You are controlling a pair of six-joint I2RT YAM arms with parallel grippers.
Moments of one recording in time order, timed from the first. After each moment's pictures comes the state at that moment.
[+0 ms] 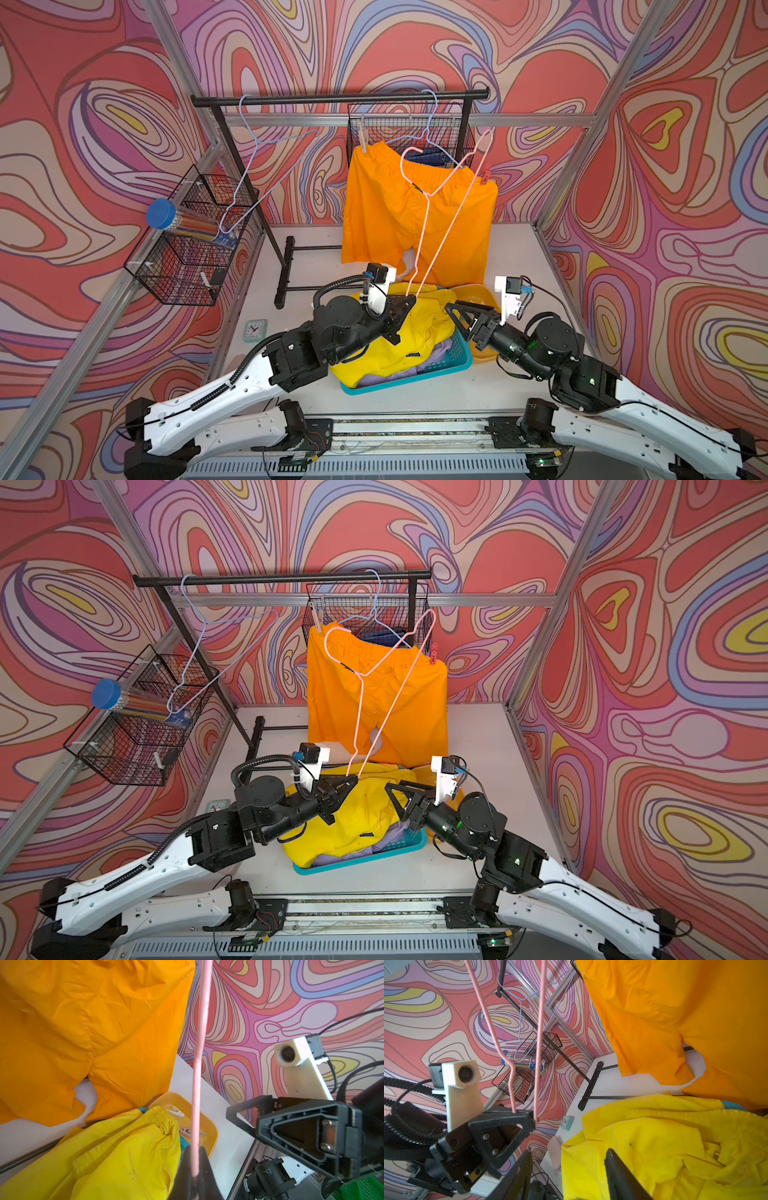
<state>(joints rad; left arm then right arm) -1.08 0.93 1.03 -0.26 -0.20 -0.44 1.01 0.61 0.76 -0.20 0.21 0.74</state>
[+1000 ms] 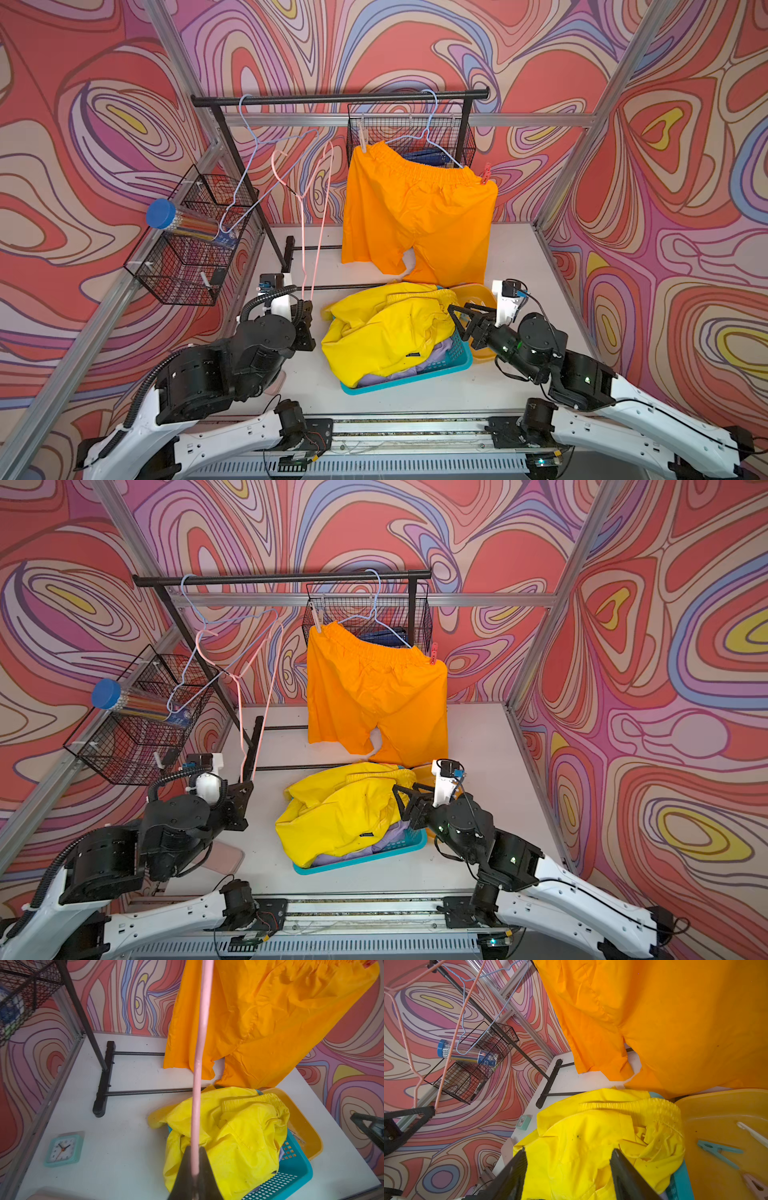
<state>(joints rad) -1.08 0.73 1.34 -1.22 -0.76 -0.70 1.01 0.66 0.76 -0.34 0.37 0.68</state>
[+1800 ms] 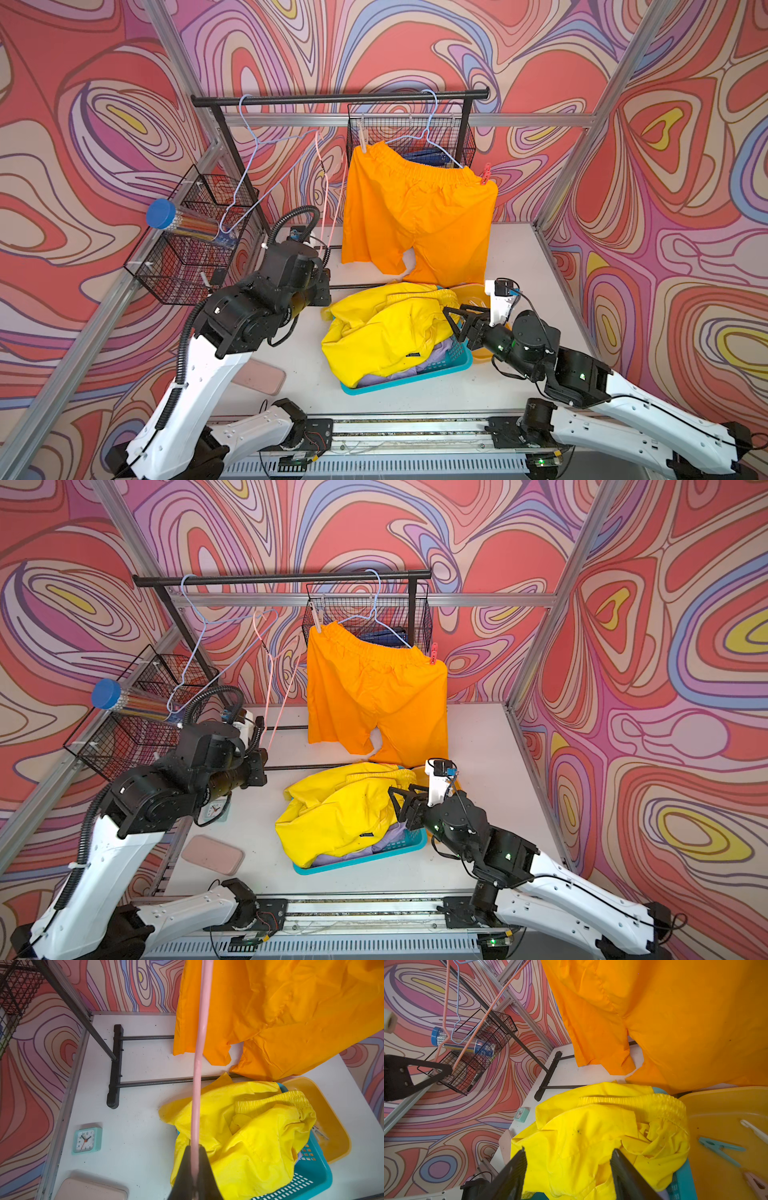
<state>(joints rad) -0.56 1.12 1.70 -1.26 -0.29 -0.43 1.01 0.69 0.79 -0.35 0.34 0.67</state>
